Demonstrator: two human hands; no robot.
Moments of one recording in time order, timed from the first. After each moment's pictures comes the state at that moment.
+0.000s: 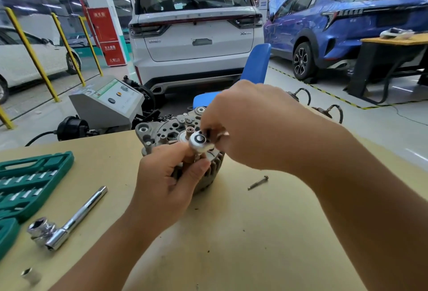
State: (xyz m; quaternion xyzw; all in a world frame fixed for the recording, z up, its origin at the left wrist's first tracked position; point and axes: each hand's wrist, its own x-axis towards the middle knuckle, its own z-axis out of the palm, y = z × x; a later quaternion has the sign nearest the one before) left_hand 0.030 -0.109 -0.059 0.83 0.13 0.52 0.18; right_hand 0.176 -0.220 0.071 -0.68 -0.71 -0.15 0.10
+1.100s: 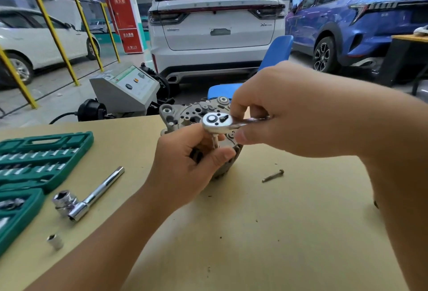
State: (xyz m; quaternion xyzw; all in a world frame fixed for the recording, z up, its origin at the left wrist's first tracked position) left_hand 0.030 -0.109 -0.052 0.82 0.13 0.52 0.19; right_hand 0.185 -0.230 0.083 -0.67 -0.74 -0.04 0.12
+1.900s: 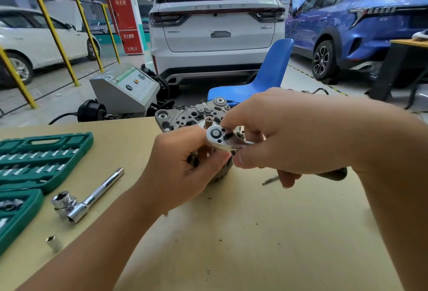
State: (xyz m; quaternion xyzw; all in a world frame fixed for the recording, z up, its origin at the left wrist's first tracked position) left_hand 0.021 -0.105 -0.041 0.86 0.09 0.48 0.11; right_hand 0.177 -0.234 0.081 -0.67 -0.73 0.12 0.10
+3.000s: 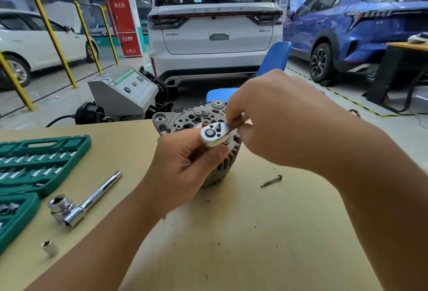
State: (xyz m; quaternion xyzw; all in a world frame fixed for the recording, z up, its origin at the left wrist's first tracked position) left_hand 0.028 -0.105 -0.047 0.83 0.09 0.48 0.26; right_hand 0.168 -0.226 0.075 -0.69 -0.70 -0.14 0.12
